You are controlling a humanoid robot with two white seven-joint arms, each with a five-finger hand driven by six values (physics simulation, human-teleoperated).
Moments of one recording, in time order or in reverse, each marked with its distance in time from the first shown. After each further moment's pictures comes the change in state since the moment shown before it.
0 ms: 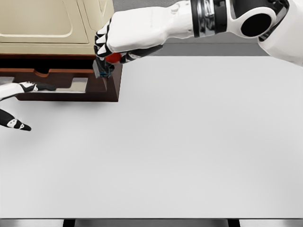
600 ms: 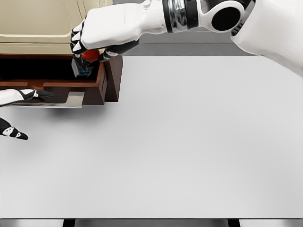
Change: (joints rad) left arm 0.014 0.080 -0.006 -0.104 0.037 -0.020 -0.022; right arm -0.023 0.142 0.004 0.119 -0.002 0.000 0.007
